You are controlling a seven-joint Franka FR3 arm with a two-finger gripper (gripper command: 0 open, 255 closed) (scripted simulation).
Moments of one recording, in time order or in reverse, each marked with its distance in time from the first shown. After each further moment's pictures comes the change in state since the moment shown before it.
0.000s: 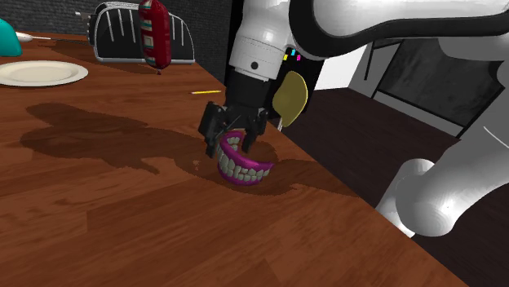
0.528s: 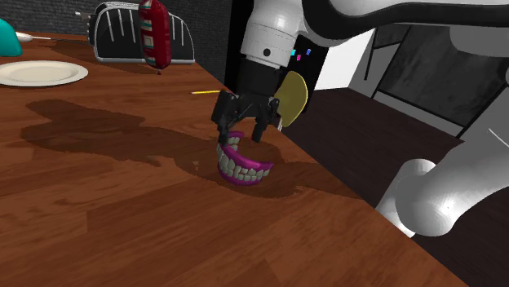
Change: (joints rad) arm -0.012 -0.043 -0.036 0.016 -0.012 -0.085 -0.023
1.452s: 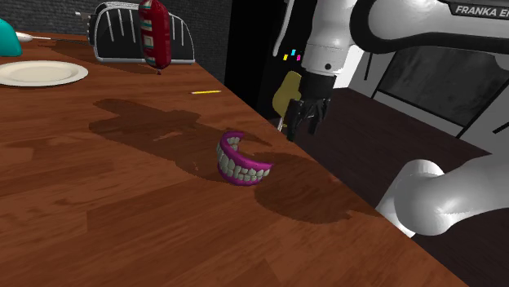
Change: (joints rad) arm -0.050 -0.319 -0.198 -0.275 -0.123 -0.203 -0.215
